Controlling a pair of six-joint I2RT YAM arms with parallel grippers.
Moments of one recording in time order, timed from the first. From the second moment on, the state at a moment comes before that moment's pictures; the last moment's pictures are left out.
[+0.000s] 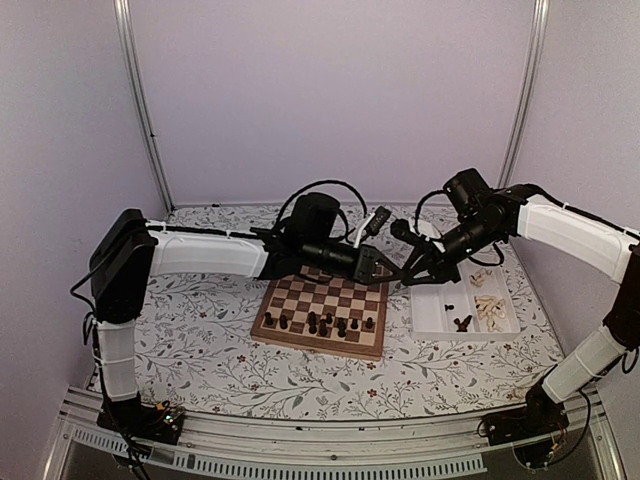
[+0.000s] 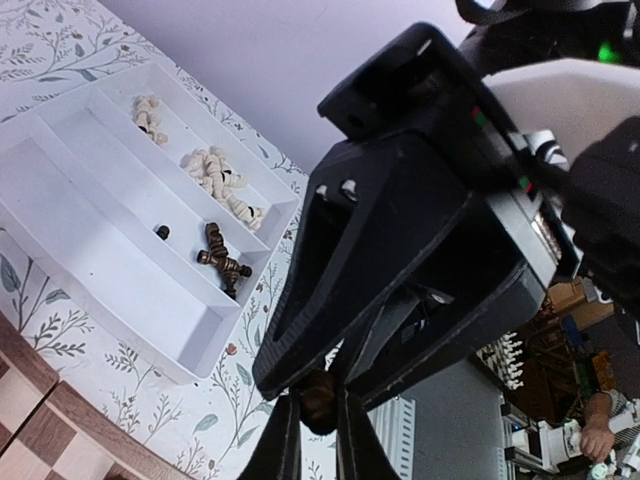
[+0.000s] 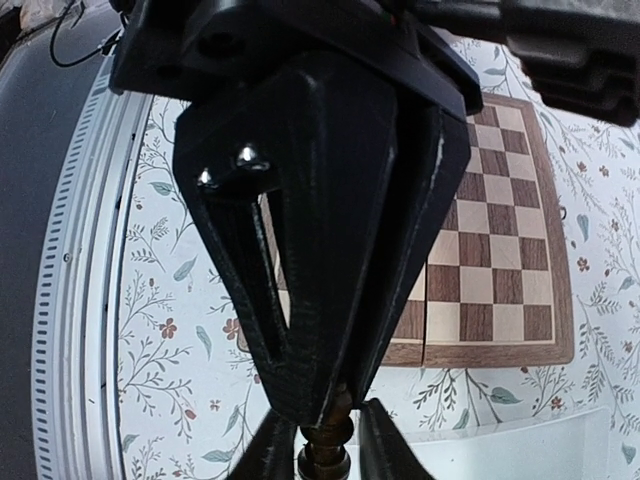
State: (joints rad) left arm -0.93 2.02 1.47 0.19 0.68 -0.55; right arm 0.52 1.51 1.27 -0.83 -0.67 -0.82
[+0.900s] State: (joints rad) left arm -1.03 1.80 1.36 -0.51 0.20 -0.19; right arm 0.21 1.40 1.09 -0.60 -0.96 -0.72
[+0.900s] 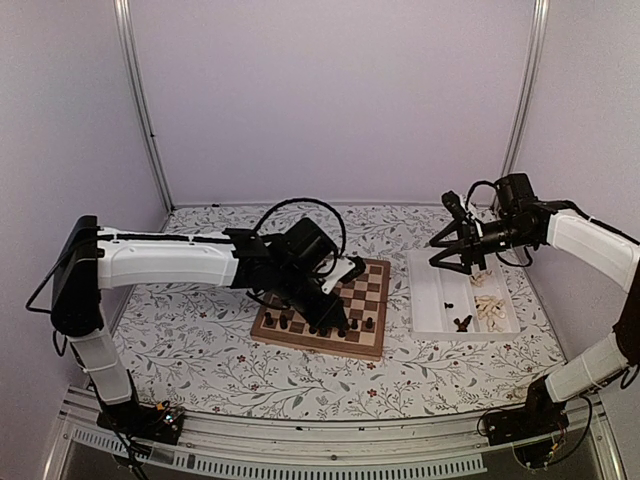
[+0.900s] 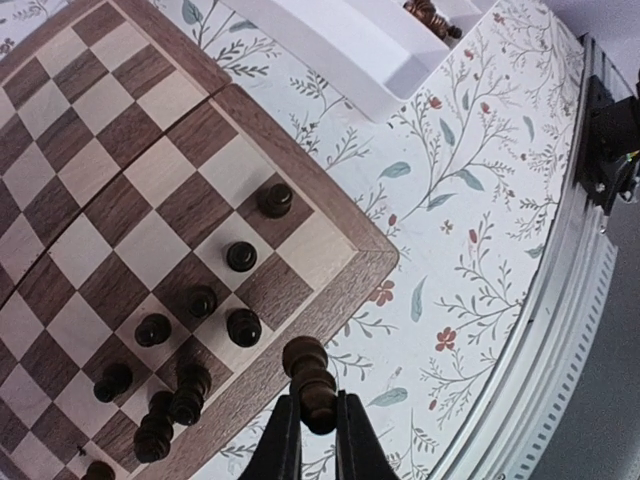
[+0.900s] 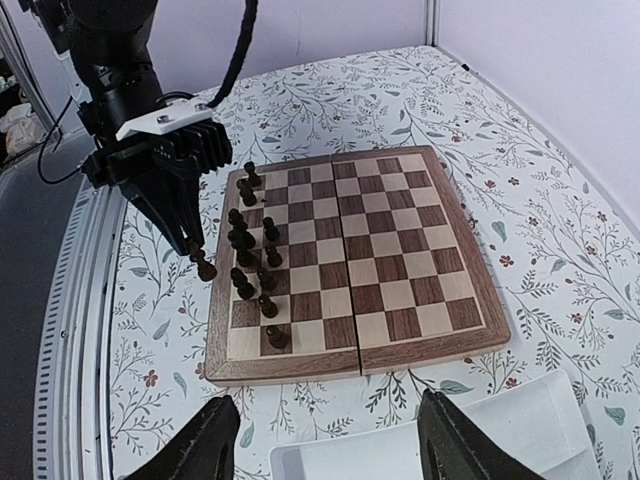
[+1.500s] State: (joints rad) left arm -1.03 1.68 1.32 -0.66 0.08 -0.19; right arm 0.21 1.40 1.05 -0.58 -0.97 -0.72
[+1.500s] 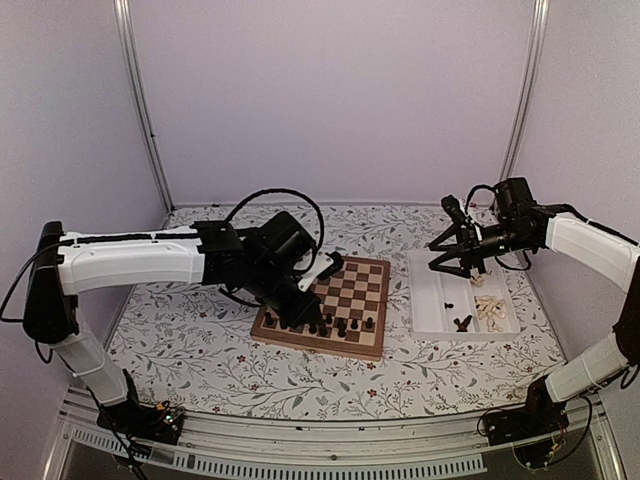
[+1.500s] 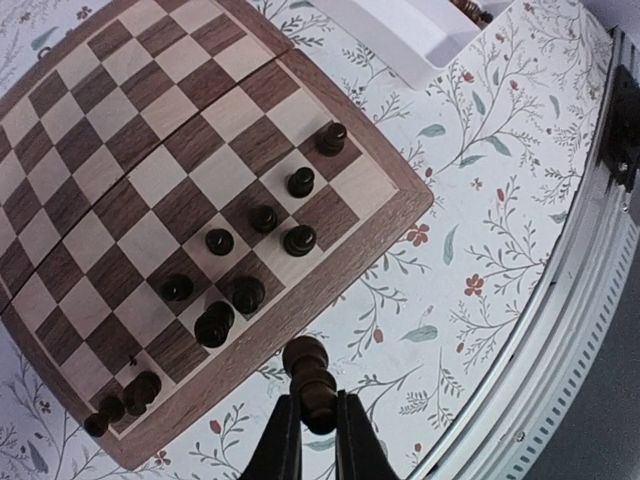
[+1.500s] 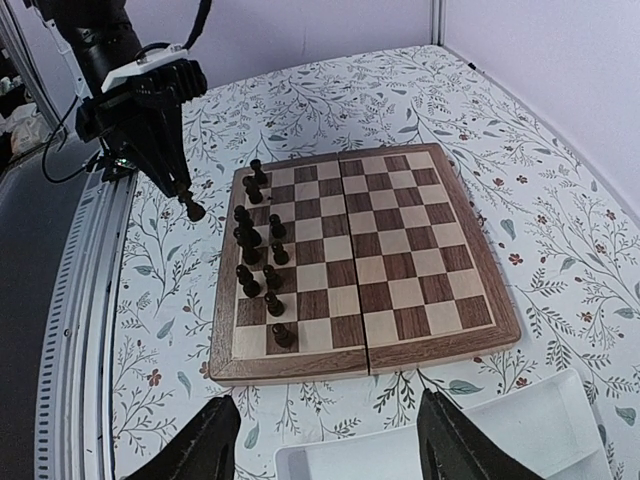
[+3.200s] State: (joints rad) left arm -0.84 1.76 1.18 -0.58 0.15 -0.17; right arm 0.21 1.46 1.05 -0.58 -0.97 -0.73
